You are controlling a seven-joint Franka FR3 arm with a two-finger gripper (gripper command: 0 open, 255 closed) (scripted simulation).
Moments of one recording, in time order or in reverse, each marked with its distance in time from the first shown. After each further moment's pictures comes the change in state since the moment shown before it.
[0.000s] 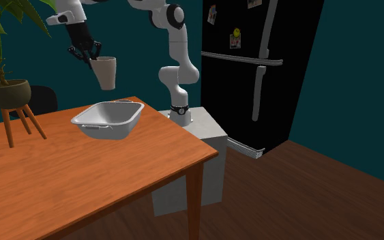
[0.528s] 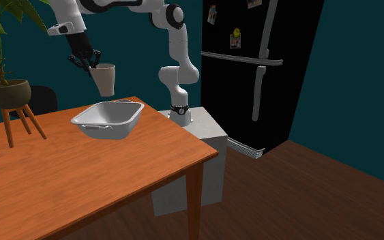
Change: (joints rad) arm -0.013 -0.004 -0.015 -0.090 -0.008 0.087 -0.029
